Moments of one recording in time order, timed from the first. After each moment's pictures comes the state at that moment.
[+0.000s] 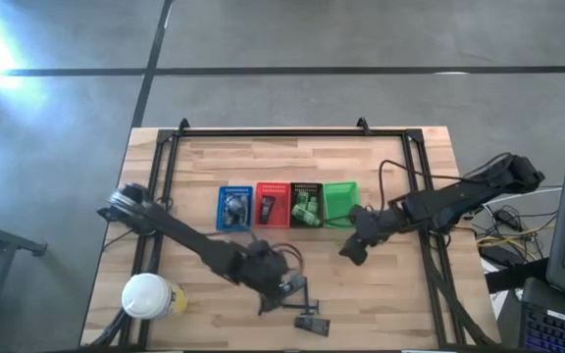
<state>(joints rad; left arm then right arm) -0.47 1.82 1.34 -0.48 -0.23 -0.72 0.30 1.21 0.85 -0.60 0.00 1.09</state>
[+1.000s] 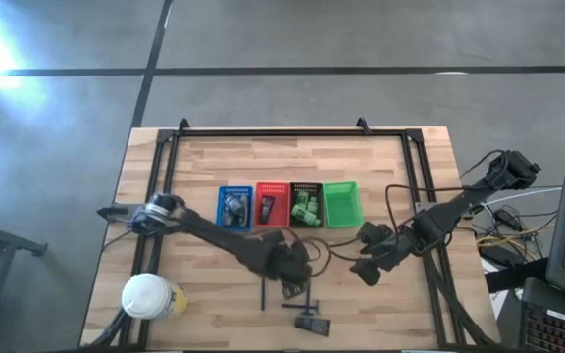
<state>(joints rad) -0.36 2.08 1.70 -0.81 -0.27 -0.71 0.55 1.21 0.84 -0.64 0.17 1.25</state>
